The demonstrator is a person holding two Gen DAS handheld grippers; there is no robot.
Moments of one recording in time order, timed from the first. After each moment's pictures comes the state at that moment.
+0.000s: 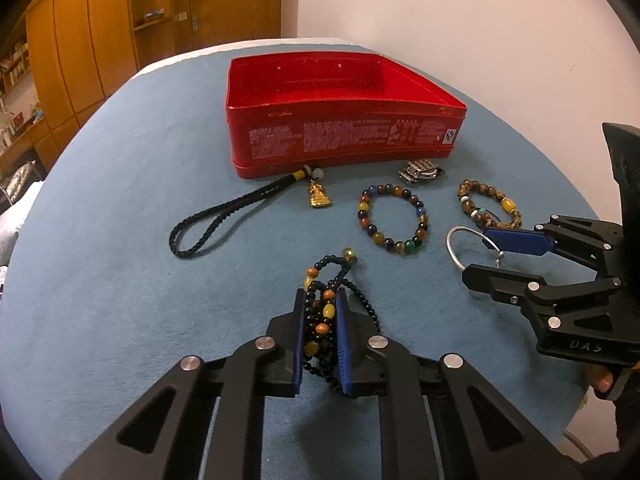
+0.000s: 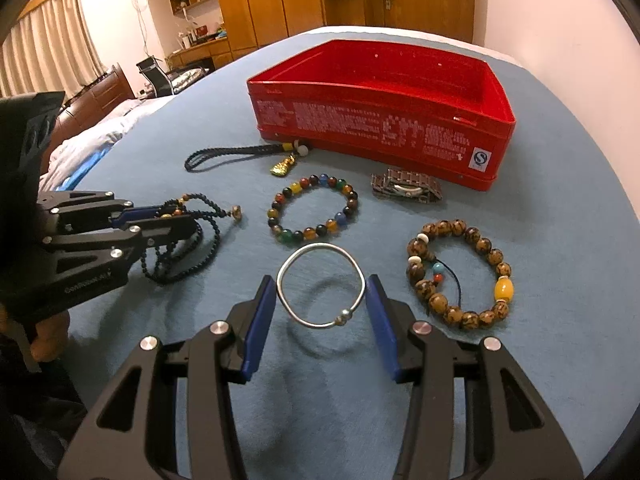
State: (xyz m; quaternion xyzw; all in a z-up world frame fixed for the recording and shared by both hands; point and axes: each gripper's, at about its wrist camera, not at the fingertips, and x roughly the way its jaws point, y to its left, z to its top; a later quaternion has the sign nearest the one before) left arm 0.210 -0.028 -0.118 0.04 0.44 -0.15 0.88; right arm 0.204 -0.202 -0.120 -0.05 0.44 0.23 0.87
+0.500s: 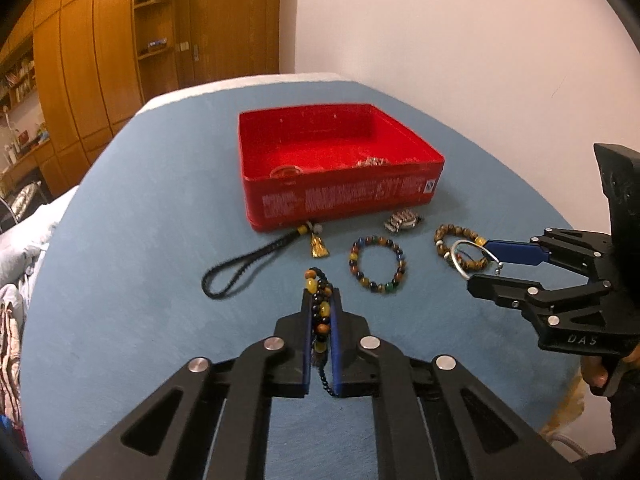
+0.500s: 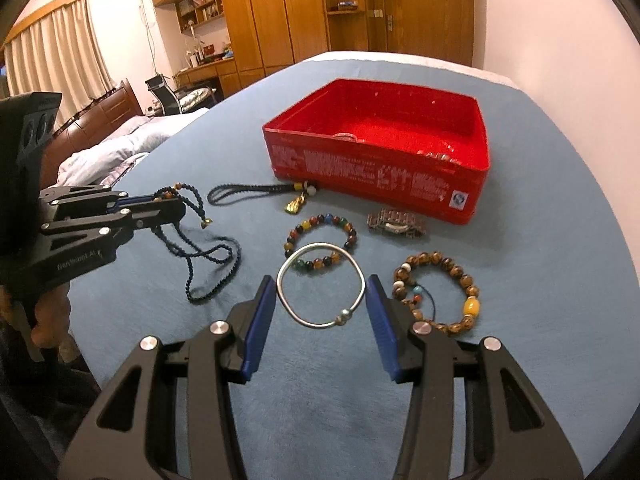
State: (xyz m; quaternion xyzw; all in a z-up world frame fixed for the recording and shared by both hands) left arm 0.191 -0.018 -0.060 0.04 0.39 -0.16 0.91; right arm 0.189 -0.213 -0.075 -0.04 0.40 0.24 0.88
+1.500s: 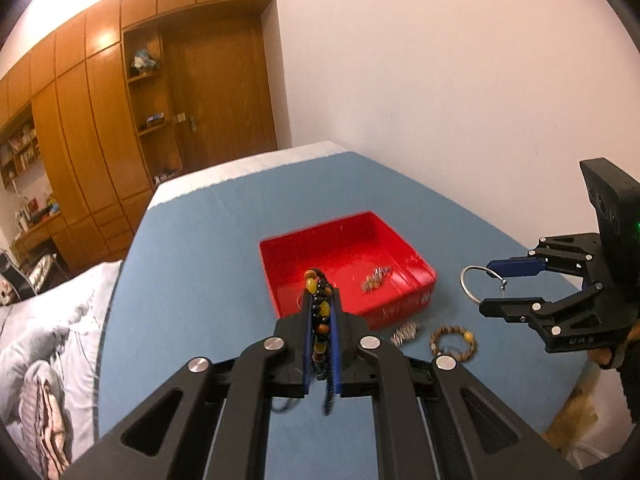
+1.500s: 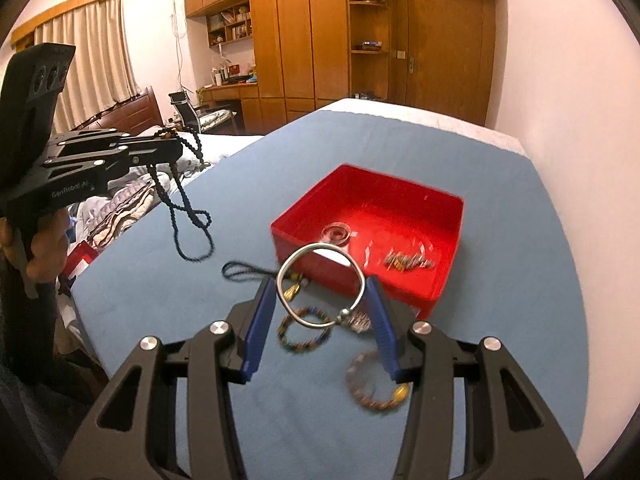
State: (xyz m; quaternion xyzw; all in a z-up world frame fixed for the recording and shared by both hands) left arm 0.223 -0.020 0.087 0.09 0.29 -0.16 0.94; right arm 0.221 -0.230 0.041 -0.08 0.34 0.27 0.89
